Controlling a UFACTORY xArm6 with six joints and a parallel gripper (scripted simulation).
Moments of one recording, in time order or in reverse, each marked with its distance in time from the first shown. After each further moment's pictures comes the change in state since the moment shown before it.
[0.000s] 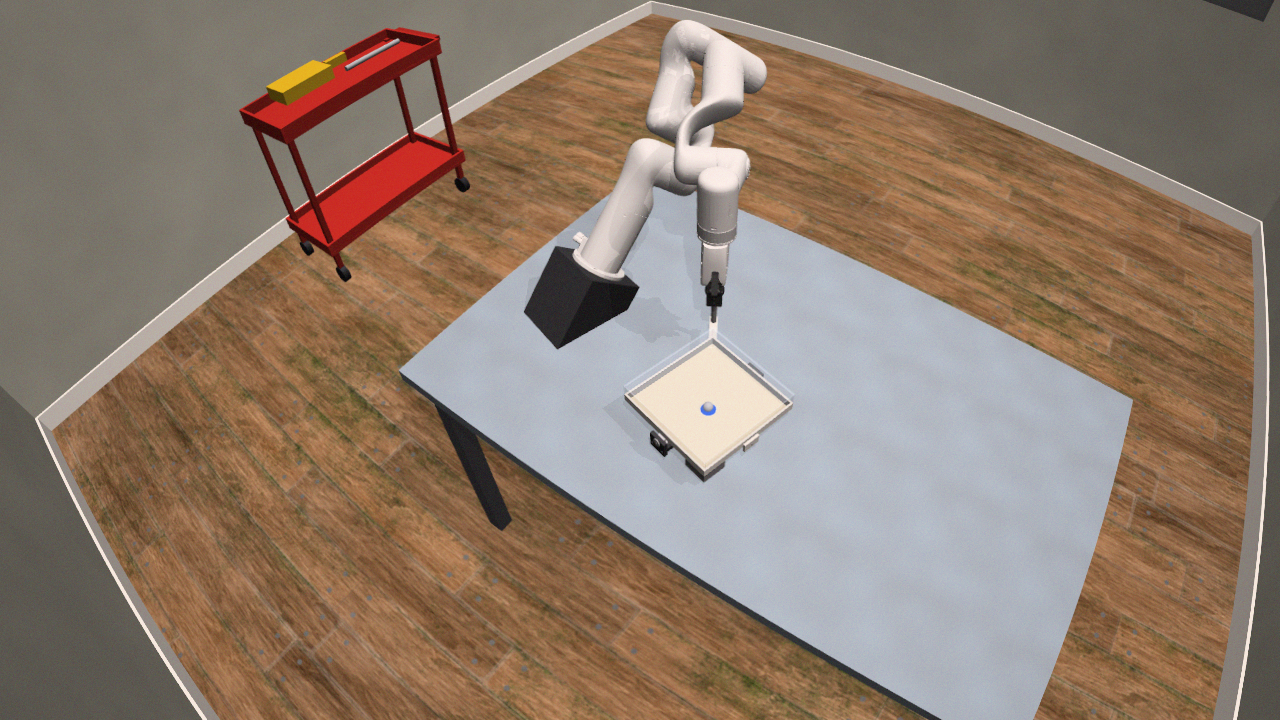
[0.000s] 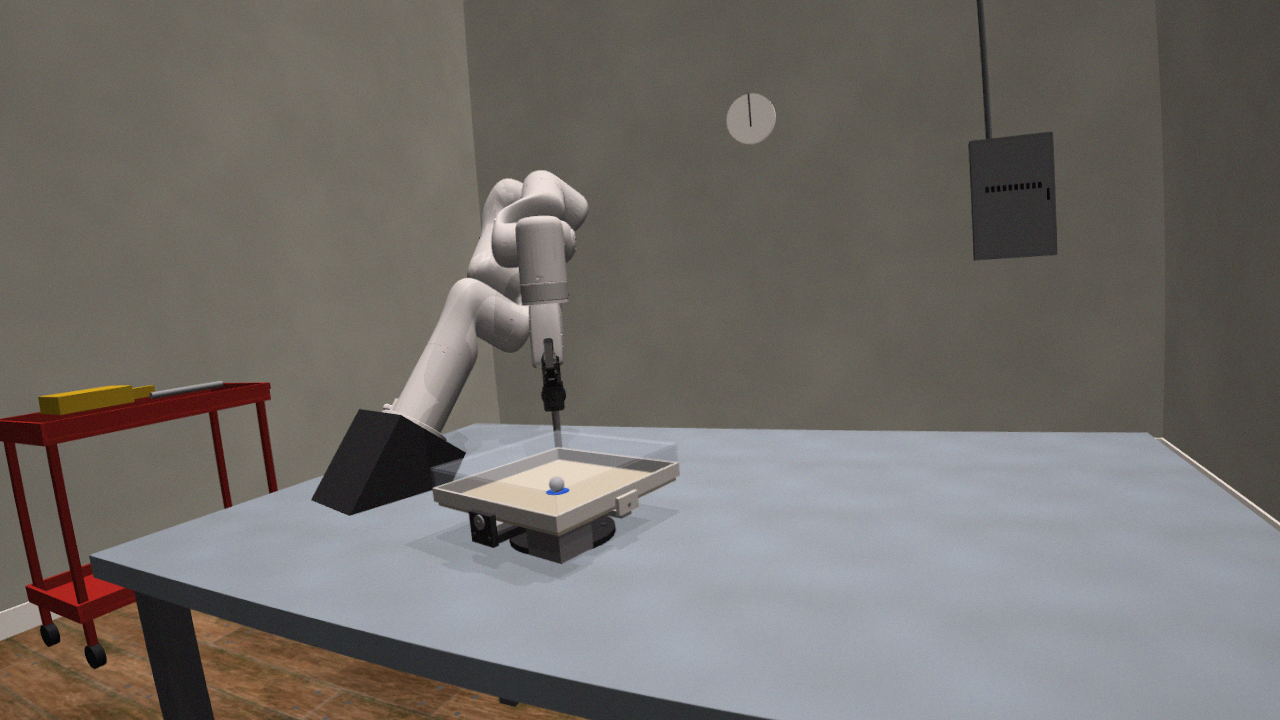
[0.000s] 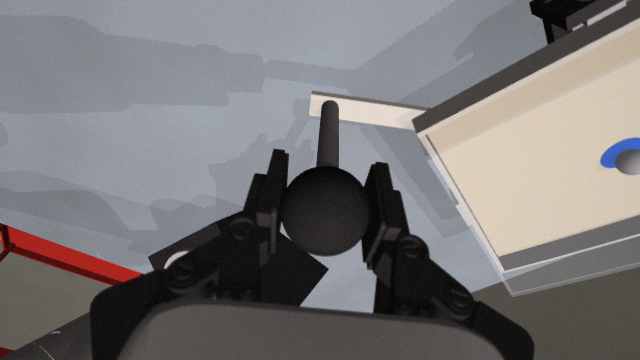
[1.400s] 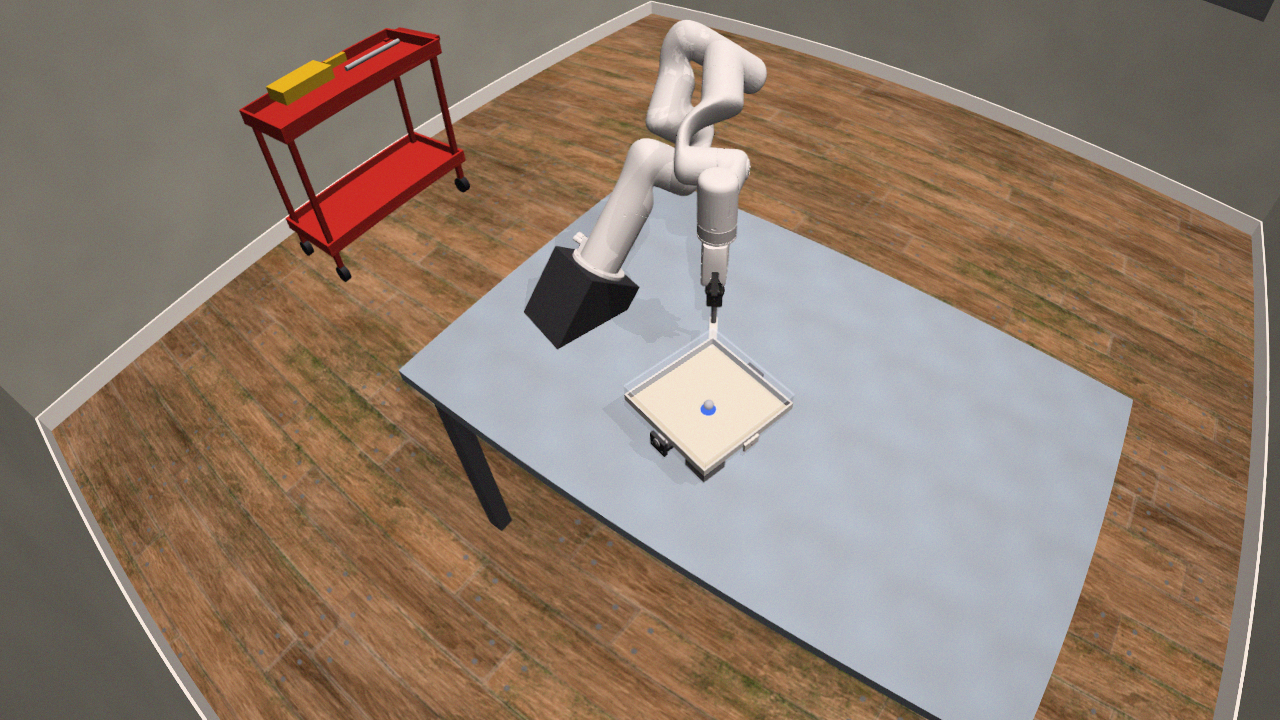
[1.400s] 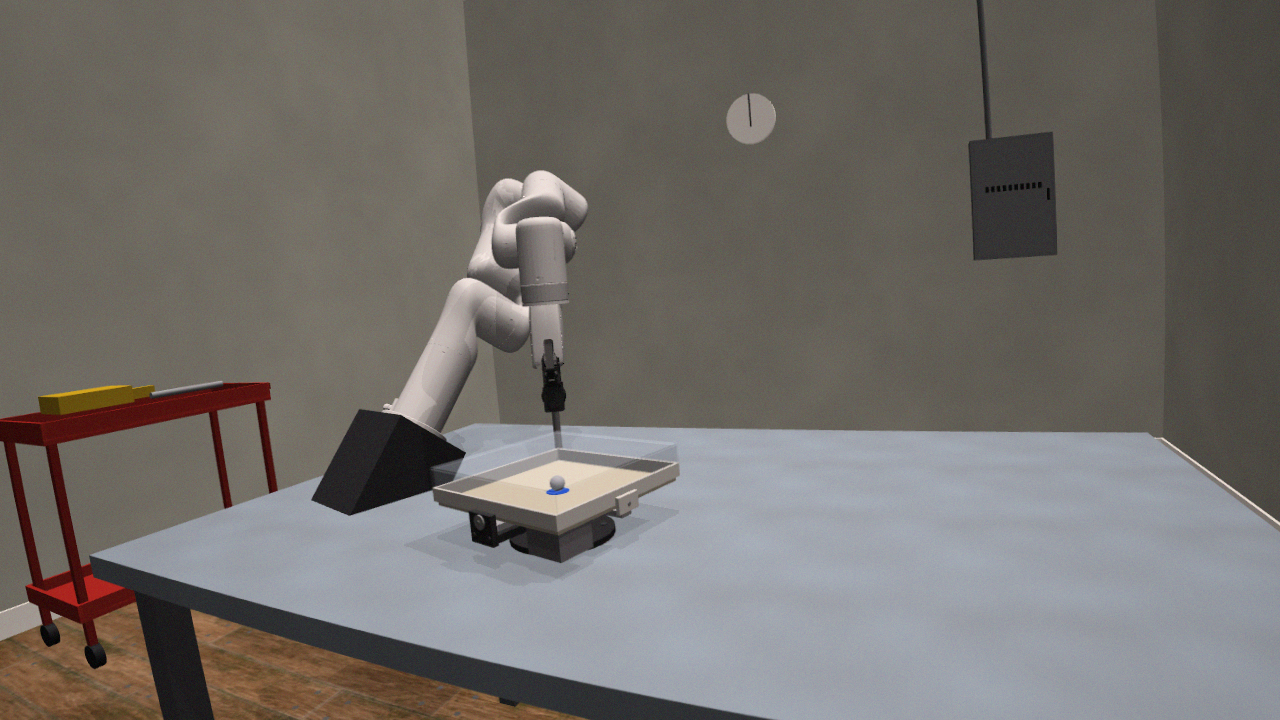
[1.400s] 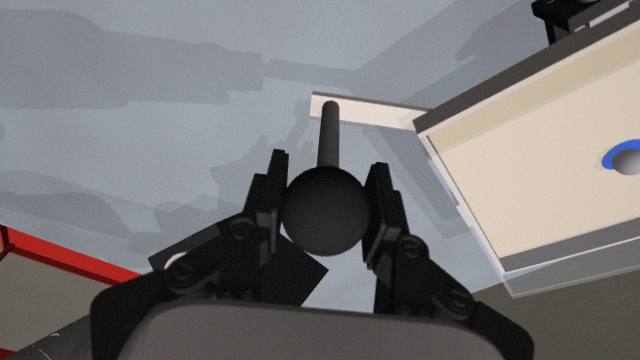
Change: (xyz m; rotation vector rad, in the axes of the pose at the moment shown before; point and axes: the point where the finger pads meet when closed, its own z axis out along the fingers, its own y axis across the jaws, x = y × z) arm 0.000 -0.001 0.002 -0.001 0.000 -0.001
